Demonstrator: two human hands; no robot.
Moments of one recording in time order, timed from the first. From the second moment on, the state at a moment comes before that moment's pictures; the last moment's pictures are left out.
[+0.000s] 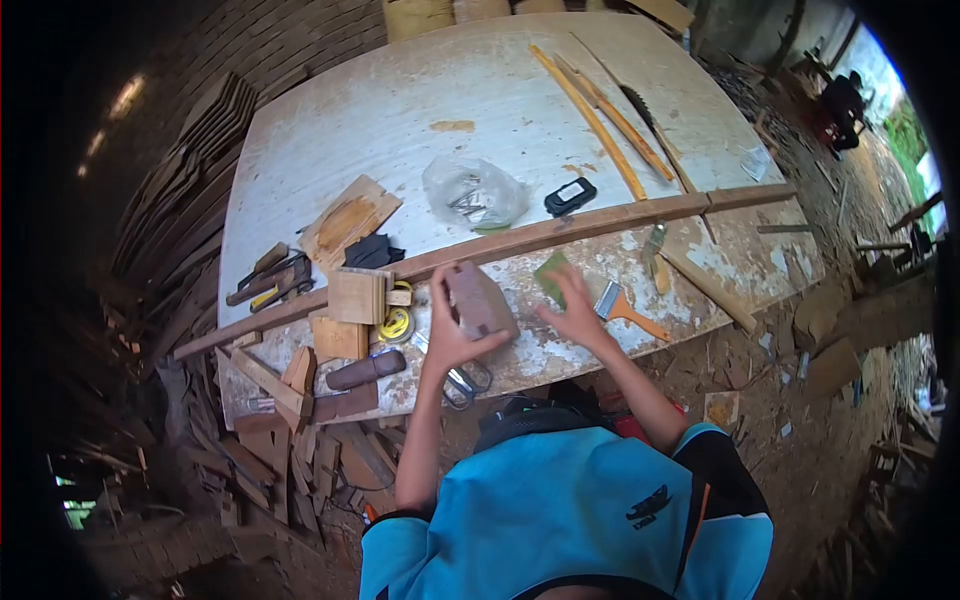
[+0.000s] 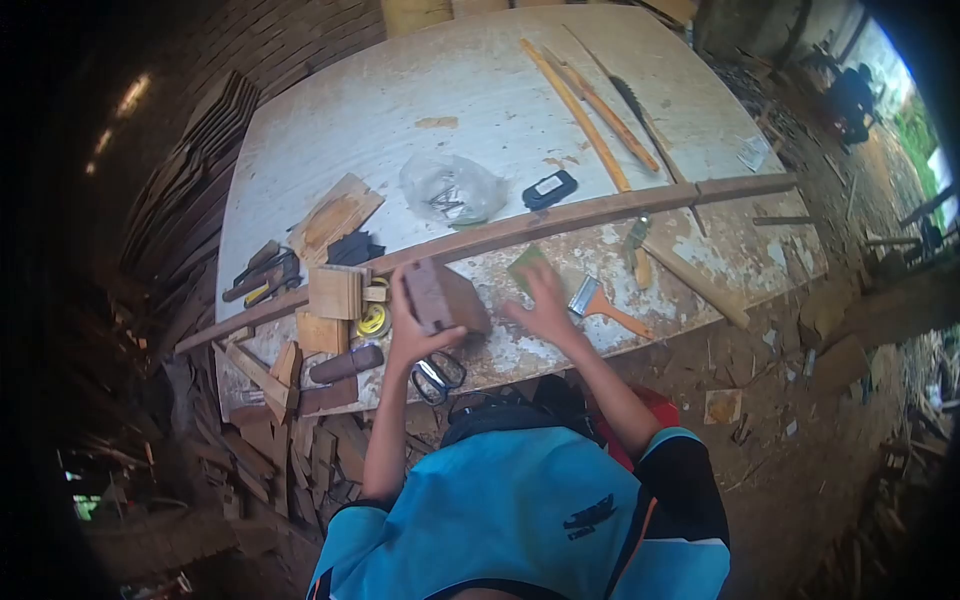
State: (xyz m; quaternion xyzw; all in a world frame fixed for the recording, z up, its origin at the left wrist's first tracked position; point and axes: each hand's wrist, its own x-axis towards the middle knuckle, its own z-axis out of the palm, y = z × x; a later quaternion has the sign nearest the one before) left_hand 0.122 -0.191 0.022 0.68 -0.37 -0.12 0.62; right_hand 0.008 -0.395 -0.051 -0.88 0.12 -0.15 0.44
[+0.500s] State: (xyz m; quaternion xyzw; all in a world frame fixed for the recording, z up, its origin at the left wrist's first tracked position) left_hand 0.137 -0.171 0.023 0.76 -0.40 -0.09 0.49; right_hand 0.042 -0.383 -0.047 -0.68 0.04 -0.07 0.73
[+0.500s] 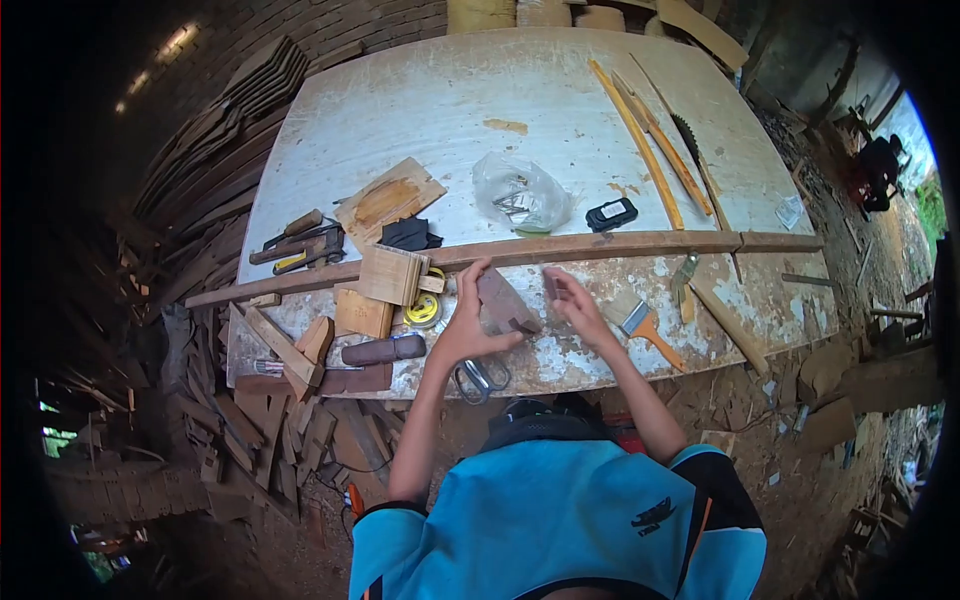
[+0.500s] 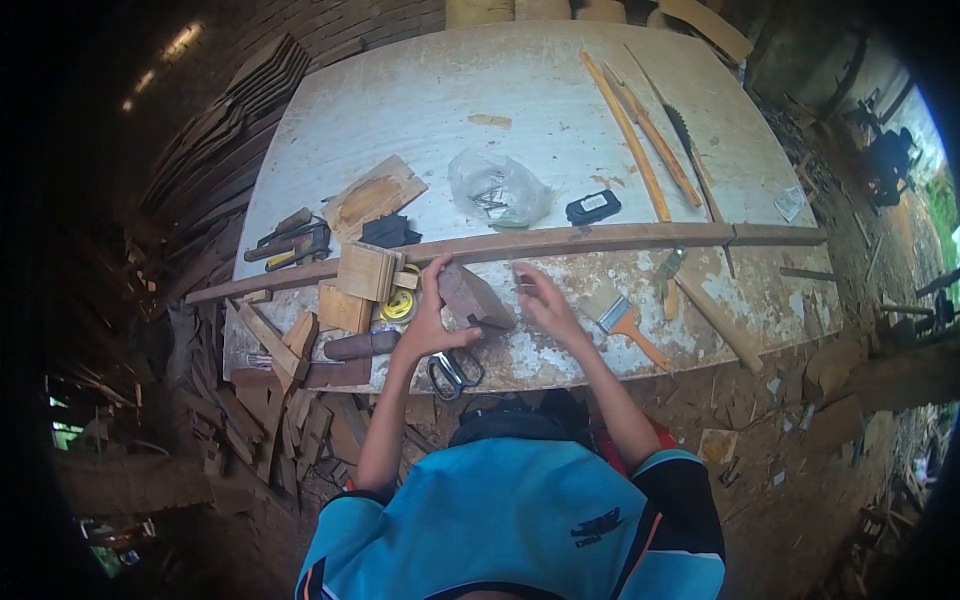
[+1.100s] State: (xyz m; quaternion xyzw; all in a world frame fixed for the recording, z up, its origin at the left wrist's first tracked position) left_hand 0.137 -0.161 0.016 0.73 -0.36 -0.12 0.57; right_hand 0.041 -0.332 -0.002 -0.75 -0.08 0.03 0.66
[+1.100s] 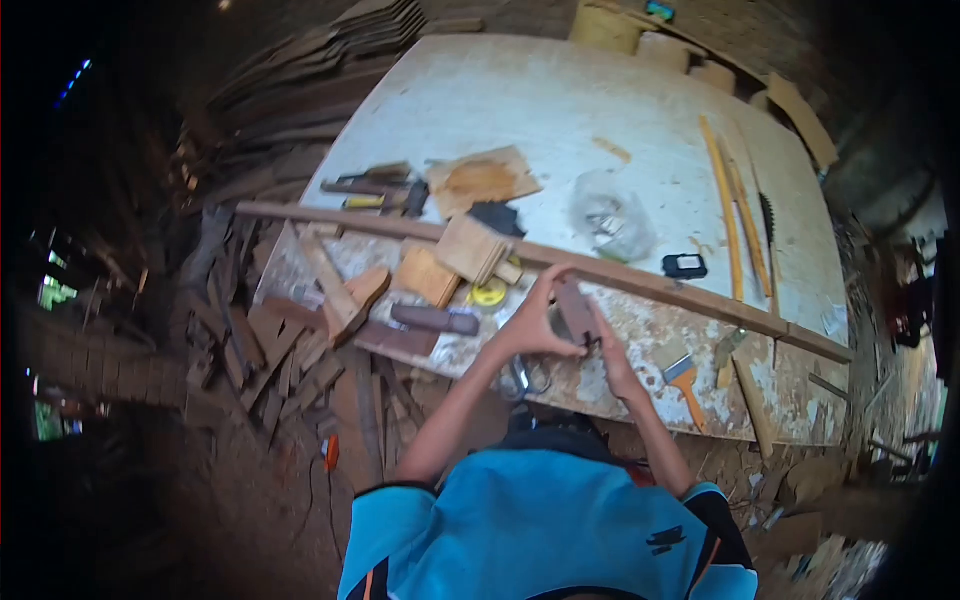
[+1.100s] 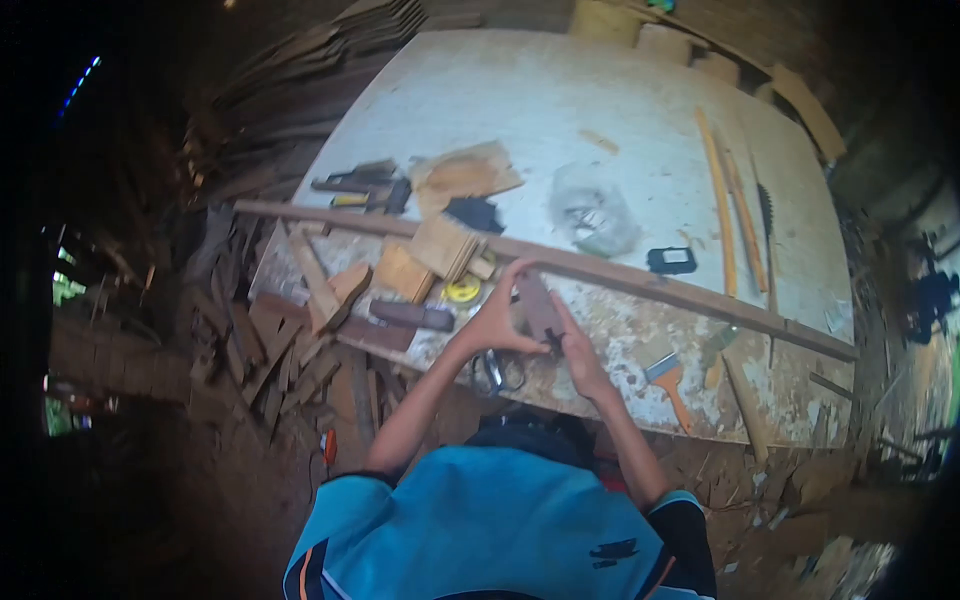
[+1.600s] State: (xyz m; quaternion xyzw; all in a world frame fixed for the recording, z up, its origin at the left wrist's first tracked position) left_hand 0.119 -0.179 -0.023 0.60 -0.21 0.01 0.77; right_hand 0.055 -0.328 -0.046 -0.68 -0.02 0.09 0.73
